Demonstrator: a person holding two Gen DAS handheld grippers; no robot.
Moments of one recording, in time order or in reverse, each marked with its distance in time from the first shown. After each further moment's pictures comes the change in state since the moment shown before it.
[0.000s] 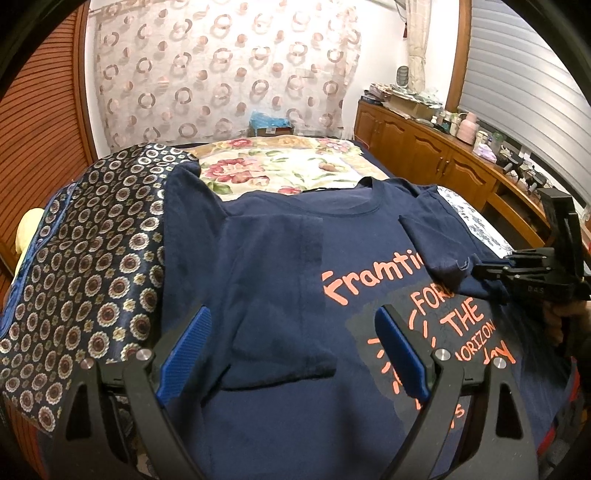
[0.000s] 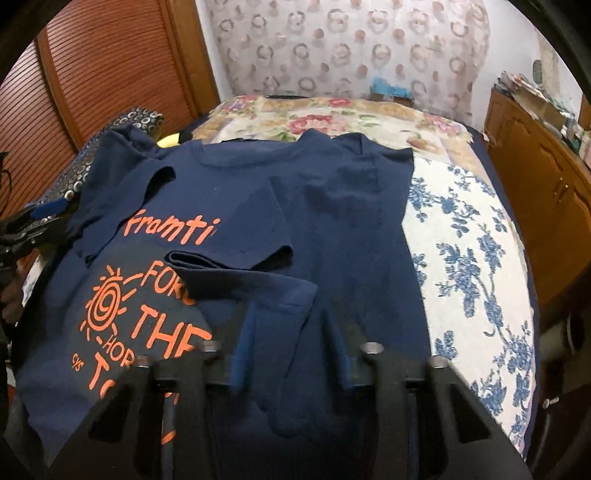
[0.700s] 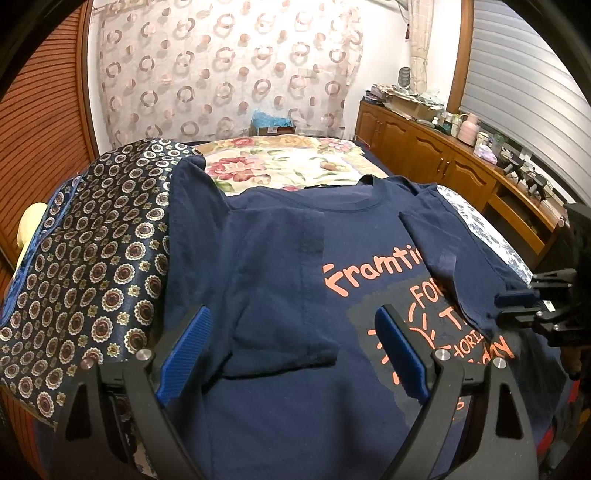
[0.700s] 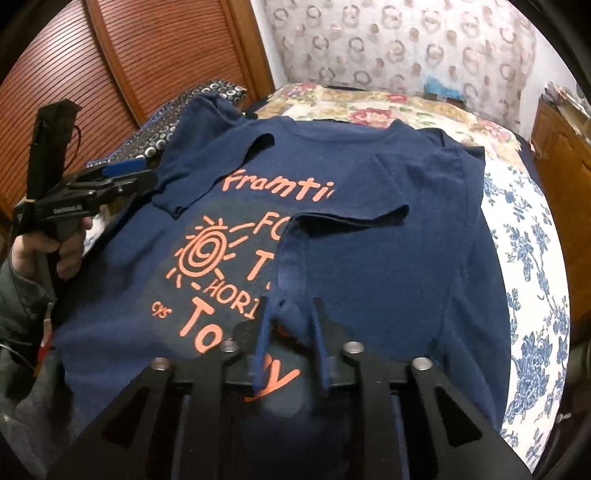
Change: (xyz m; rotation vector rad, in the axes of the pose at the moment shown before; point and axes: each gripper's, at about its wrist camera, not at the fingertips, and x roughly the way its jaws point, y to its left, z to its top) left arm -0.006 0.003 -0.007 -0.008 -0.003 0.000; right arm -0.031 0.059 -0.025 -0.087 0.026 0.168
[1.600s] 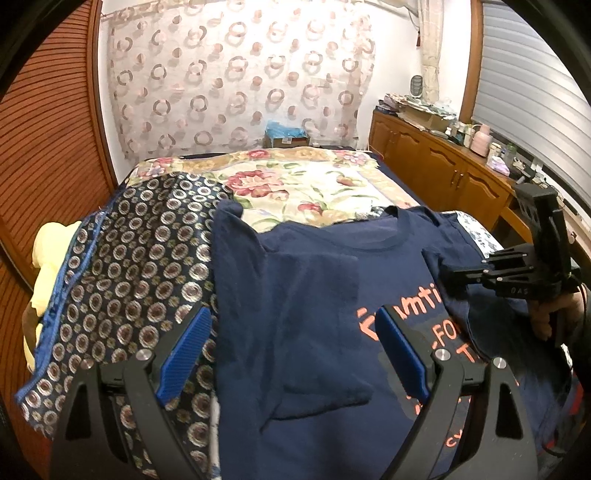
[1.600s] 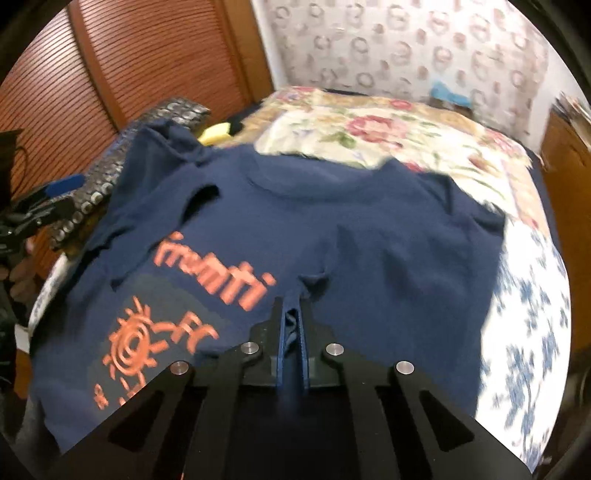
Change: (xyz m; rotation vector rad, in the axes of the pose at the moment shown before) left arm -0.011 0.028 0.046 -0.008 -0.025 0.049; right arm 0.064 -0.046 0.091 -0.046 0.000 0.033
